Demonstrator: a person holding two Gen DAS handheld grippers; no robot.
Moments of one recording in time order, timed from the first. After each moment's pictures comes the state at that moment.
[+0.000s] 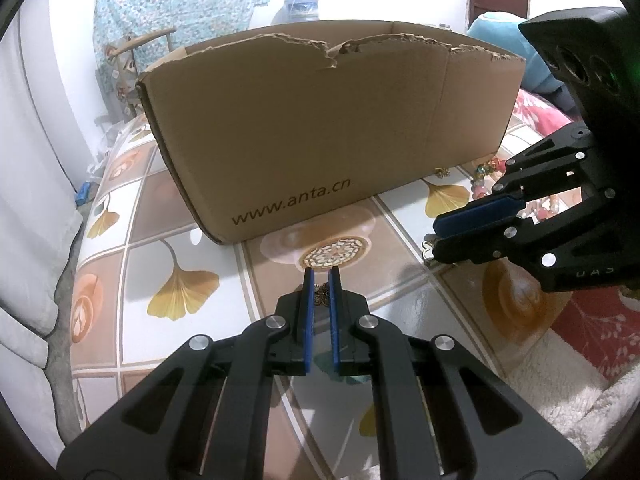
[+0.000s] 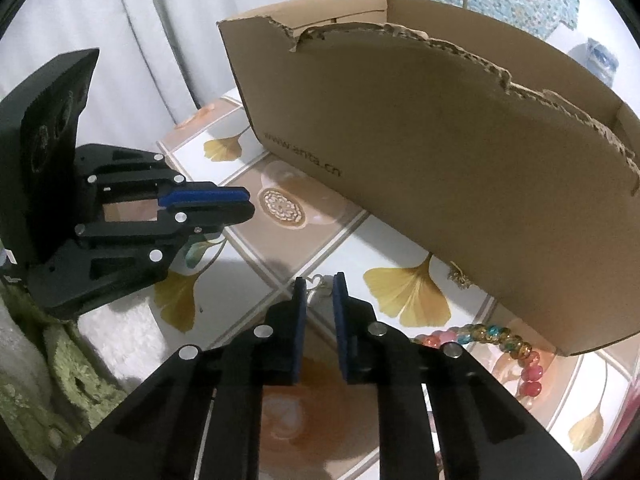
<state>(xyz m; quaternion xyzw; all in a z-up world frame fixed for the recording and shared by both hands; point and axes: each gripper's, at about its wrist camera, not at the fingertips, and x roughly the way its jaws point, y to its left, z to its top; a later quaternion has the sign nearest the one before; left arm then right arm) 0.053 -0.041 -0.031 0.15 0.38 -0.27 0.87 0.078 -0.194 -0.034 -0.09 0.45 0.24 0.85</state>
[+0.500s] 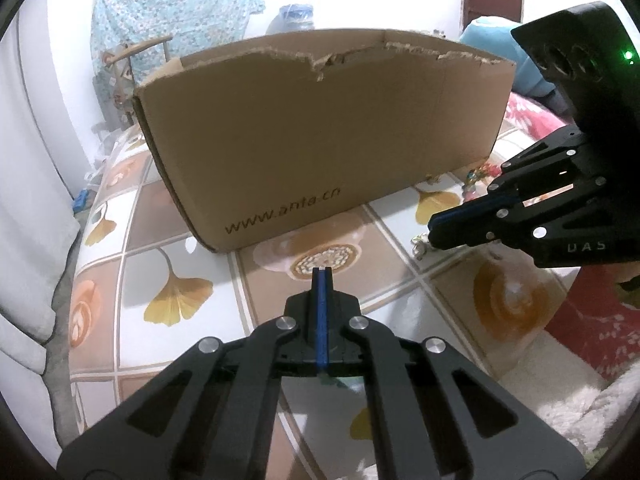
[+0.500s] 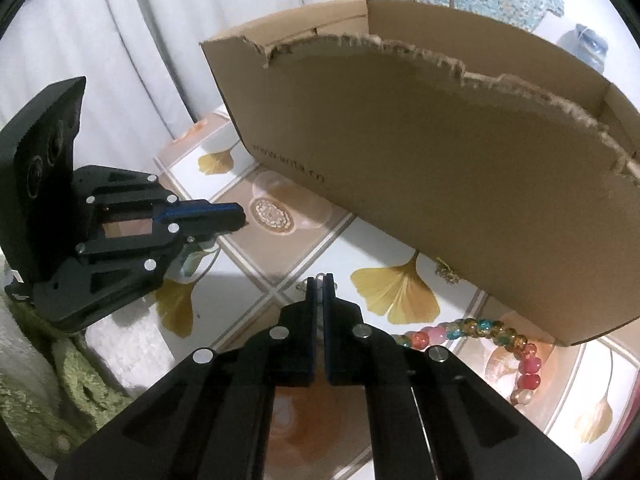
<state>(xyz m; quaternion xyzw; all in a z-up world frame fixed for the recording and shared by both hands) 0.045 -0.046 -0.027 0.14 0.36 -0.28 0.88 0.075 -0.210 -0.027 -0.04 0.44 0.24 0.87</state>
